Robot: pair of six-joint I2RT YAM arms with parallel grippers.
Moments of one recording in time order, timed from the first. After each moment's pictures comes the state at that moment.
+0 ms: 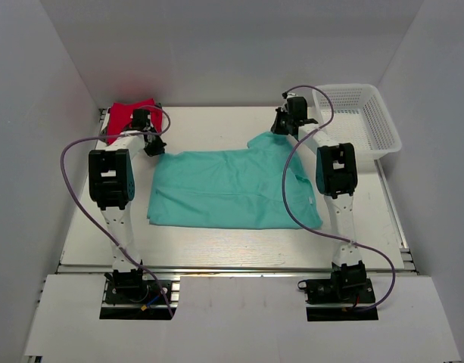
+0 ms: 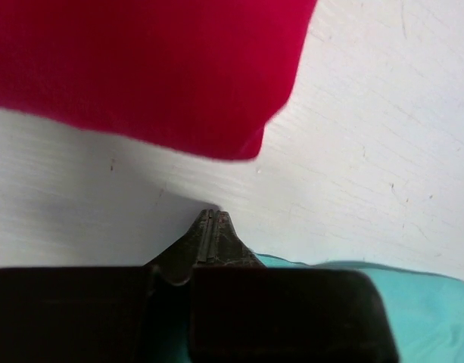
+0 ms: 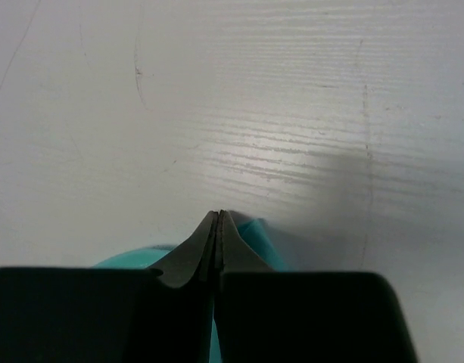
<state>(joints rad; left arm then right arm) 0.01 2.21 1.64 -0.37 0.04 -0.48 0.22 2.55 2.08 -0.16 -0.18 0.25</state>
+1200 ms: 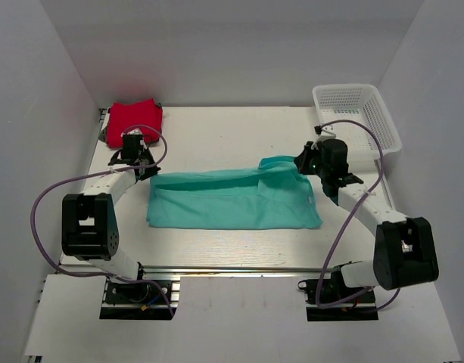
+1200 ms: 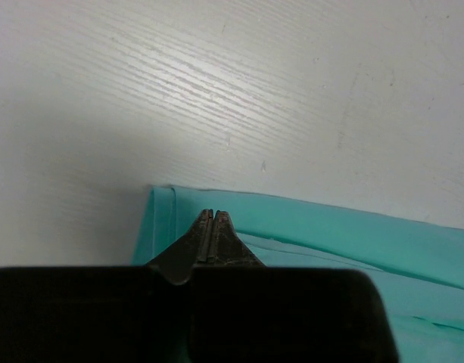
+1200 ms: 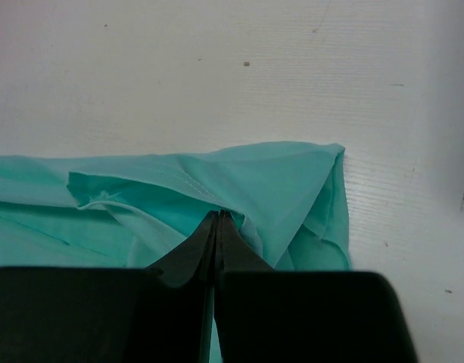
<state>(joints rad) -0.02 1.59 1.00 -0.24 -0.04 -0.42 0.23 1.38 0.79 0.15 -0.14 0.26</state>
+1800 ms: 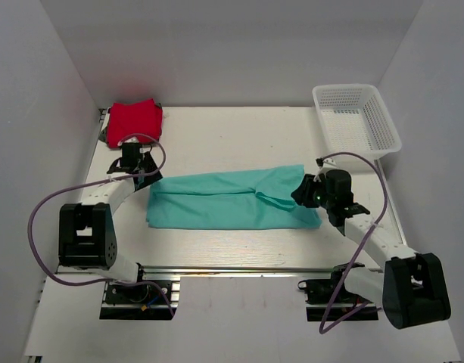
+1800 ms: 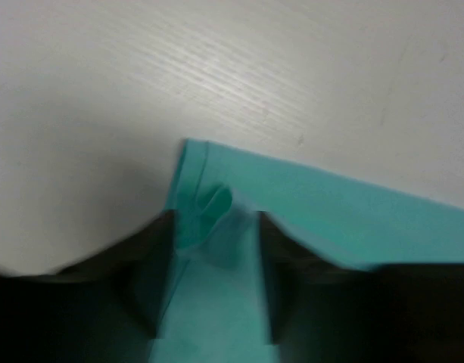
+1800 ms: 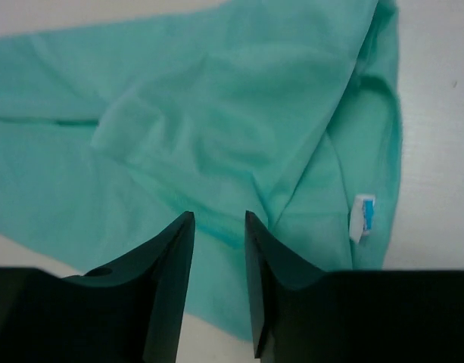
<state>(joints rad) -0.02 1.53 0.91 -0.23 -0.09 -0.40 0.23 1.13 0.50 0.06 -0.23 0.30</state>
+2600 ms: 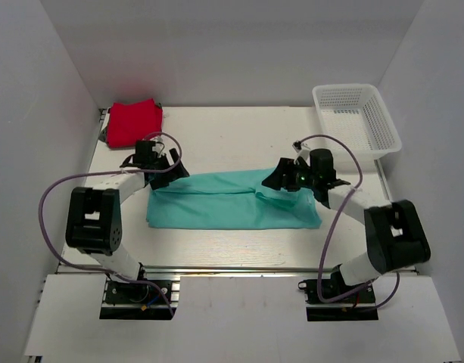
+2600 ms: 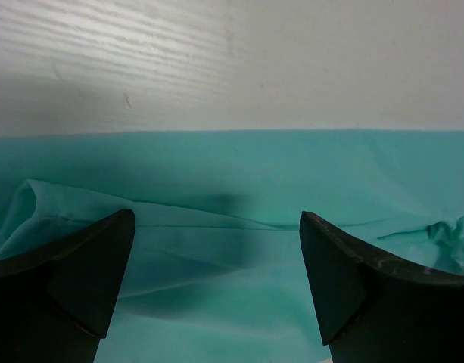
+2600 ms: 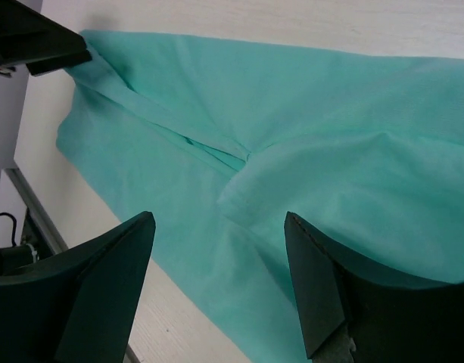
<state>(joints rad) -0.08 1.62 0.94 -0.17 0.23 -0.46 0.28 1.45 0.69 0.21 -0.59 0.43</state>
